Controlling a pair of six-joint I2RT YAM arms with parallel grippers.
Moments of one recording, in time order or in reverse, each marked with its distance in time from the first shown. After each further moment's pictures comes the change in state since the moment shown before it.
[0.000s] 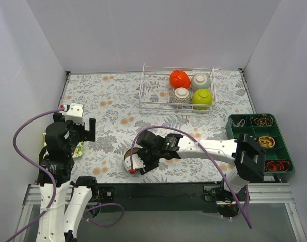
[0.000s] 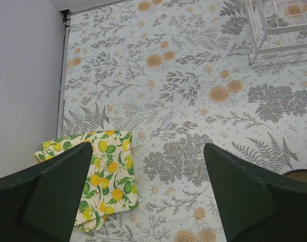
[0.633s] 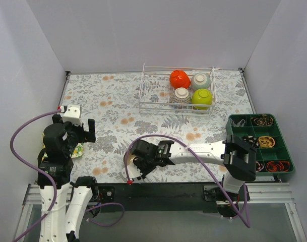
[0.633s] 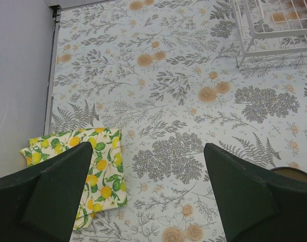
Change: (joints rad) left arm 0.043 -0.017 0.009 -0.030 0.057 -0.049; right arm 0.088 0.095 0.011 0.016 0.085 -0.078
